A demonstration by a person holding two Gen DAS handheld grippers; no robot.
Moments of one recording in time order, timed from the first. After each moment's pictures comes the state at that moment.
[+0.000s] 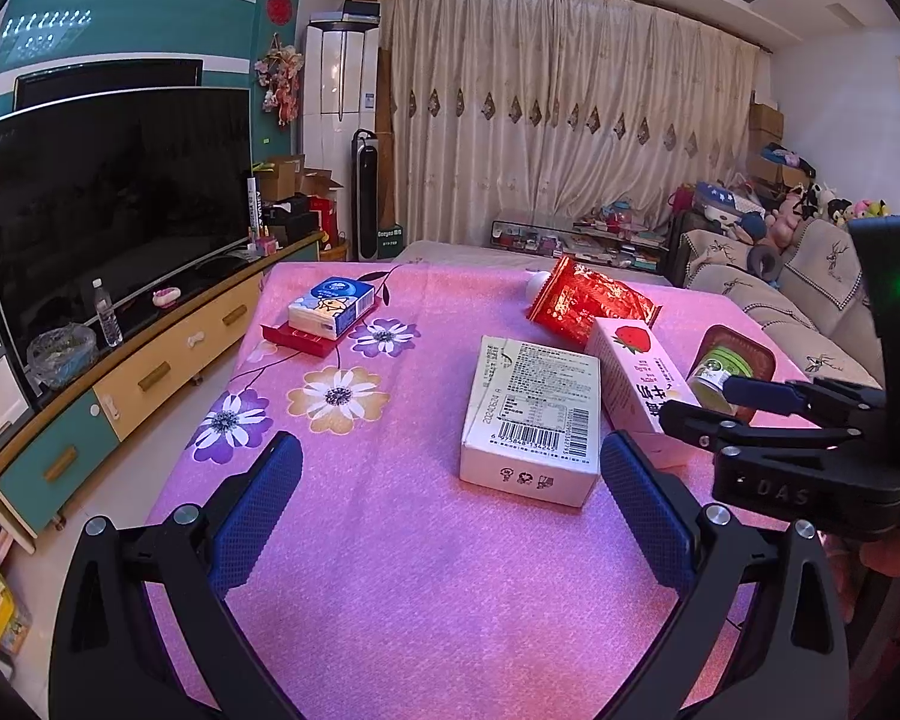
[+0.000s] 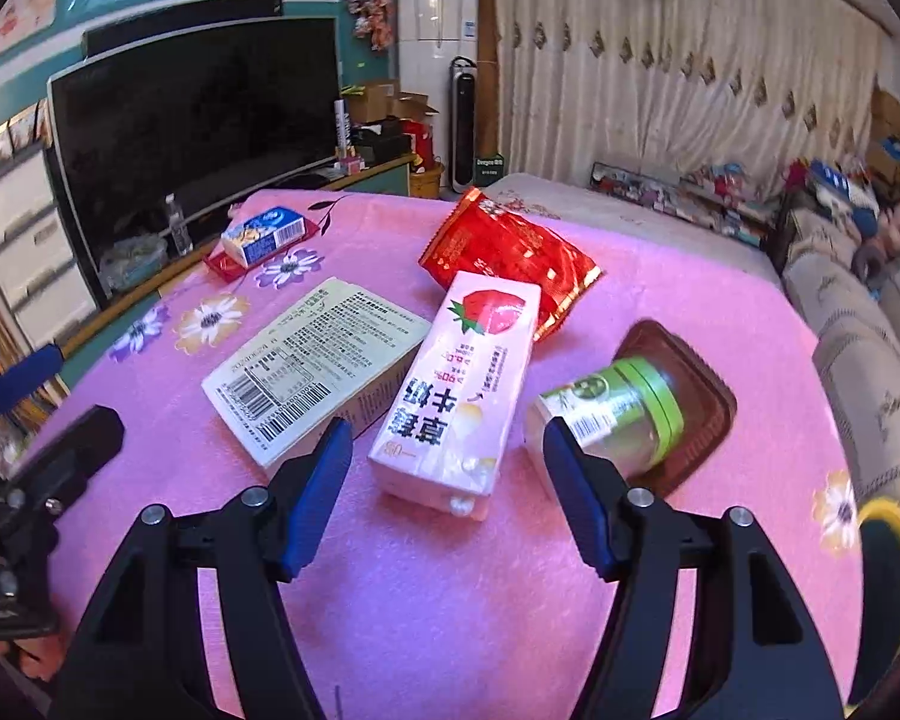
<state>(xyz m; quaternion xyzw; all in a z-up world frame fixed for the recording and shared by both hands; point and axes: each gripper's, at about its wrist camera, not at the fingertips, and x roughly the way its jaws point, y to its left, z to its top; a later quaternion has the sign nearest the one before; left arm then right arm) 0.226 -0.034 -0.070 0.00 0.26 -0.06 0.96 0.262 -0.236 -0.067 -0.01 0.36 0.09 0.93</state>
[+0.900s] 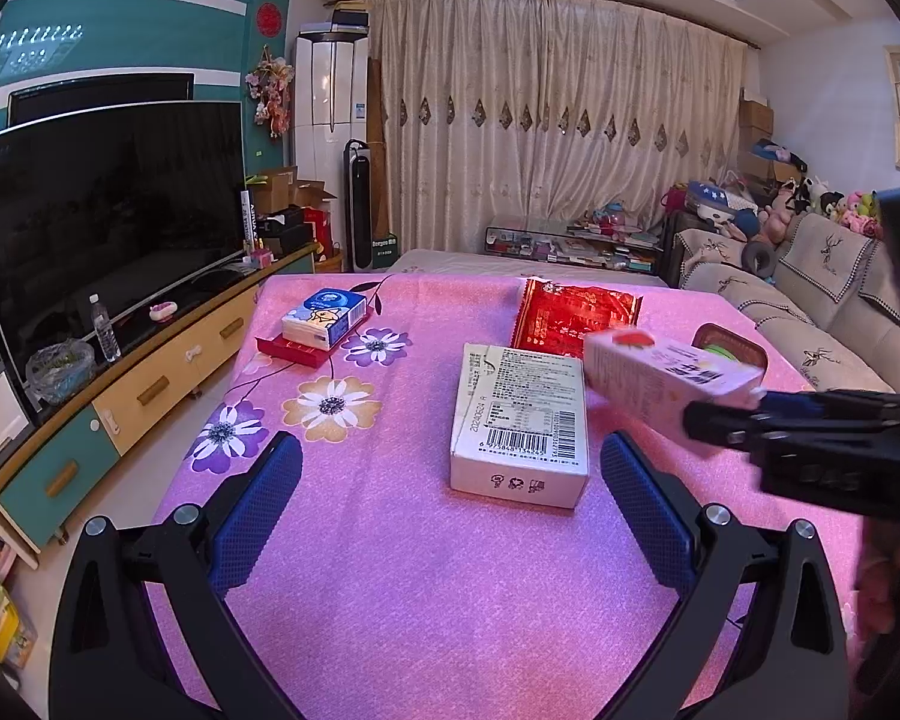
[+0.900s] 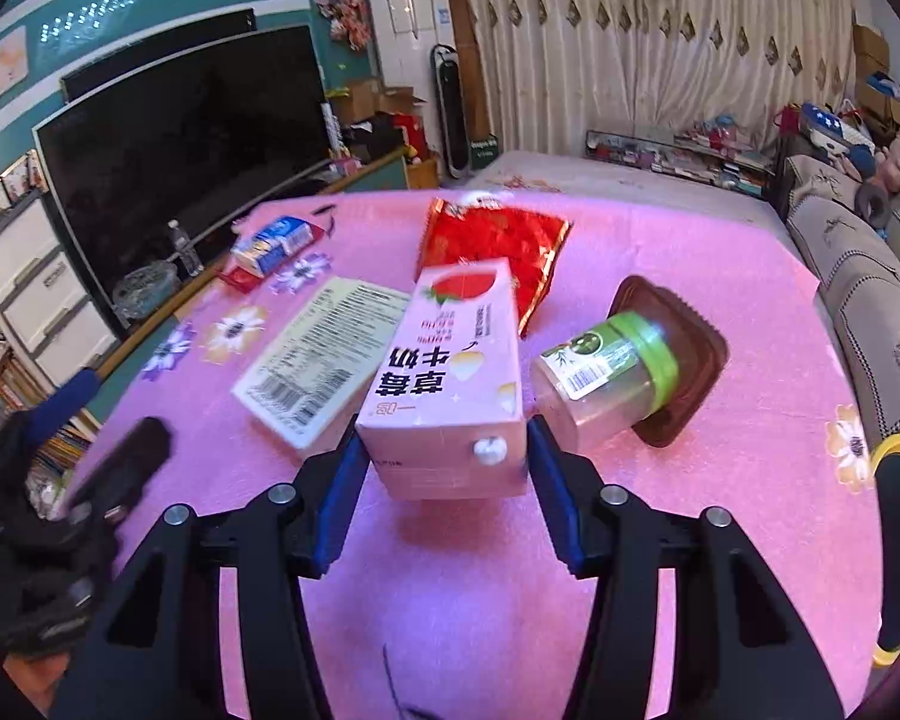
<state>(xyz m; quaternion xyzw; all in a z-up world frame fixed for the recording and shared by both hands) 0.220 -0.039 -0.068 0.02 0.25 -0.07 0.97 0.238 -0.248 -0.051 0.04 0.37 0.10 0.92</state>
